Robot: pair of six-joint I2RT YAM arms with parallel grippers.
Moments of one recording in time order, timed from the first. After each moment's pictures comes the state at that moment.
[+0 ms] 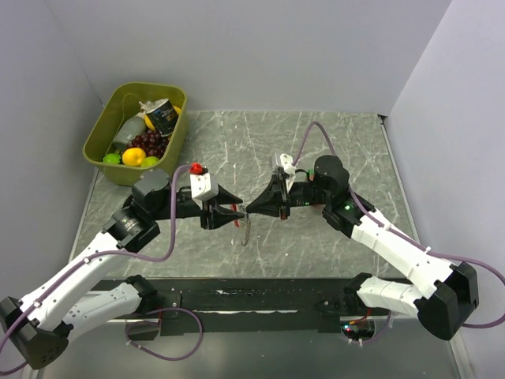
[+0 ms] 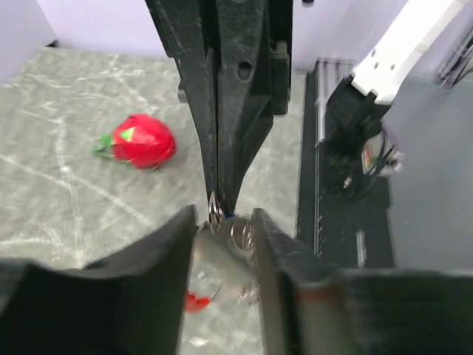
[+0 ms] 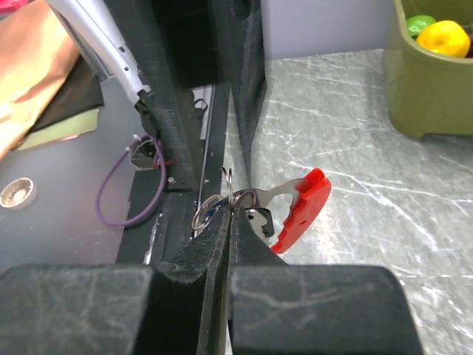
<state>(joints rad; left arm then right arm) -0.69 0.88 0.86 -0.06 0.72 0.07 0.65 1.09 0.89 0.09 -0.94 0.03</state>
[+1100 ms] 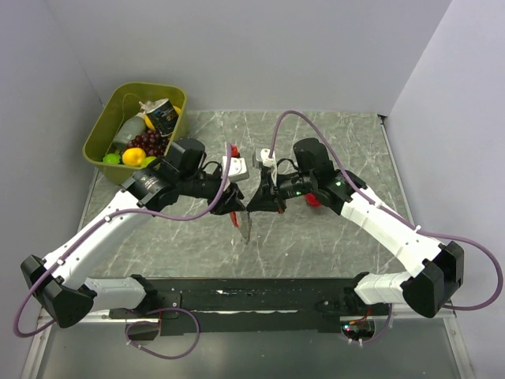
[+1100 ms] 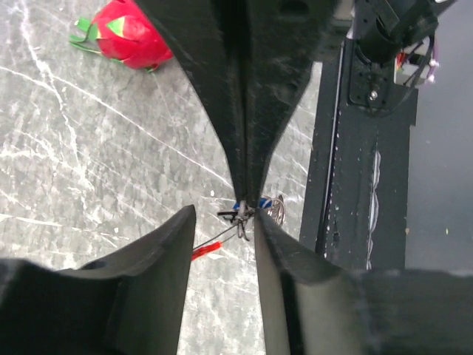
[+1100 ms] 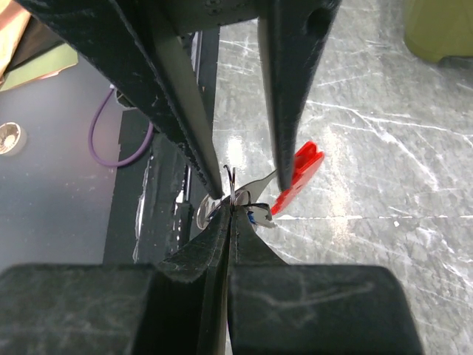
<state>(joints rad) -0.69 1.22 1.30 -0.69 0.64 0.34 0.65 1.27 1.18 -0.44 -0.92 -0.27</state>
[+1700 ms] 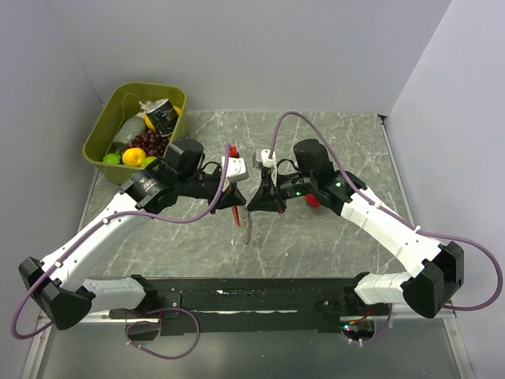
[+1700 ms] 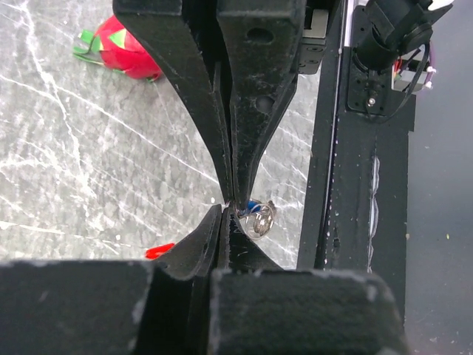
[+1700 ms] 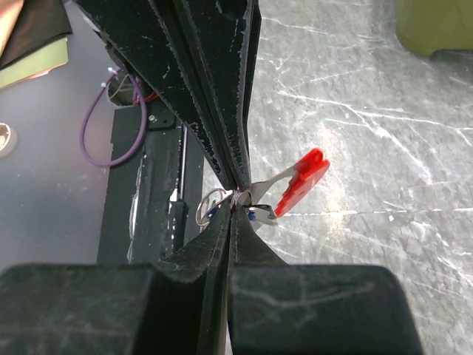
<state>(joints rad) -0.70 1.21 1.30 -0.66 0.64 0.33 0.65 1.27 1.16 -0.43 -0.90 -0.27</state>
